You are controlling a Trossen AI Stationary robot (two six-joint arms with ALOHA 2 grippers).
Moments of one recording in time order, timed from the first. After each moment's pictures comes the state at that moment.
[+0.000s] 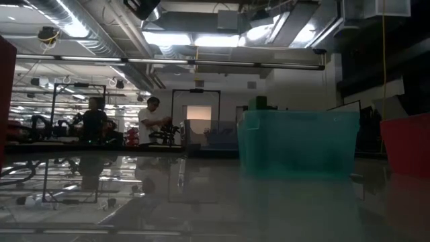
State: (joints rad) left arm -0.37 1.31 0.95 -0.20 0.07 -0.15; right arm 0.41 1.87 1.49 -0.08 0.22 -0.52
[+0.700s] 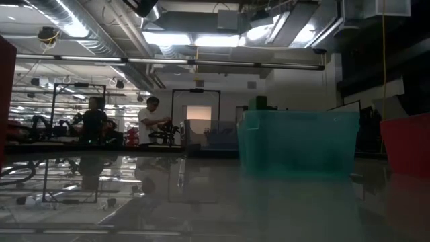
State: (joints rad) left arm -0.37 1.31 0.95 -0.20 0.06 -0.08; right arm 0.40 1.88 1.49 -0.06 0.19 -0.52
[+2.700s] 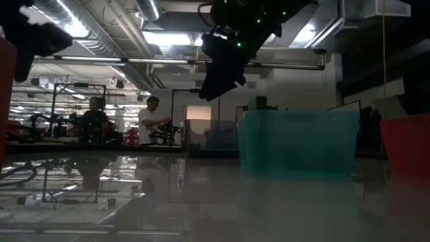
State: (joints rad) left arm -0.66 1.19 0.81 -0.76 -0.18 -0.49; right arm -0.17 1.88 1.49 -0.42 0.09 0.07
